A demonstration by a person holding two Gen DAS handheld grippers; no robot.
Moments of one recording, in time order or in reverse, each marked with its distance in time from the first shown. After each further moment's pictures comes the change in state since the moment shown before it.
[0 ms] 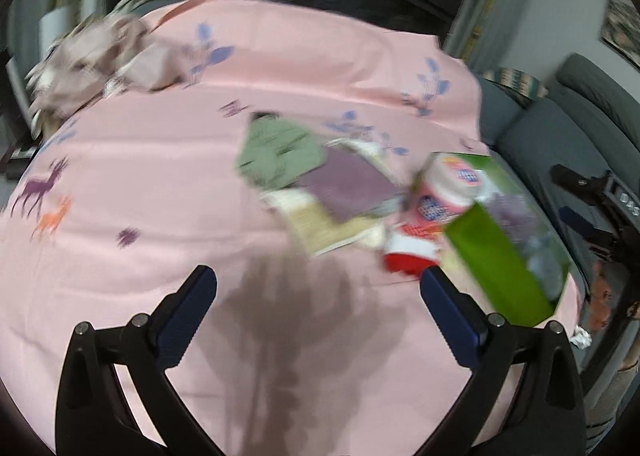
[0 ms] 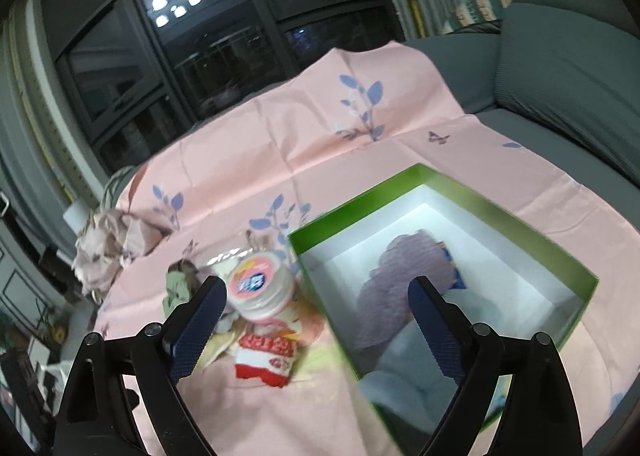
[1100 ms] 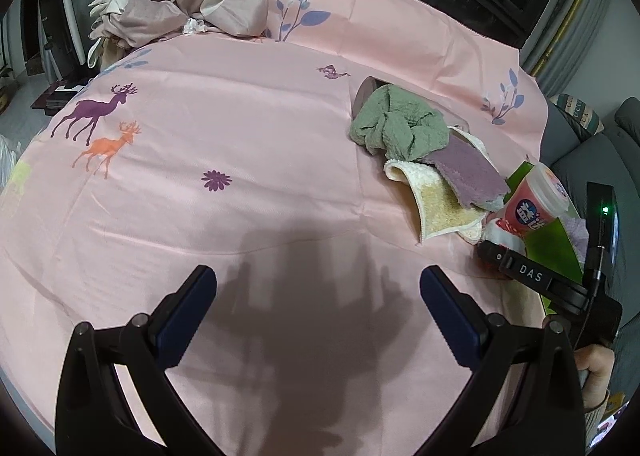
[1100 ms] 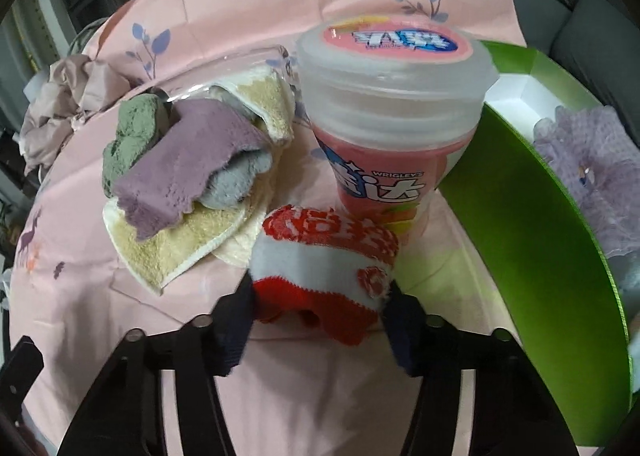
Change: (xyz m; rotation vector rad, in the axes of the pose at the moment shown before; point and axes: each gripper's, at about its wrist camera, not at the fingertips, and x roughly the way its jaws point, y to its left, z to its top) left arm 0.011 0.067 -0.017 -0.171 0.058 0.127; right arm 0.129 0.077 -0.084 -0.194 0.370 -0.148
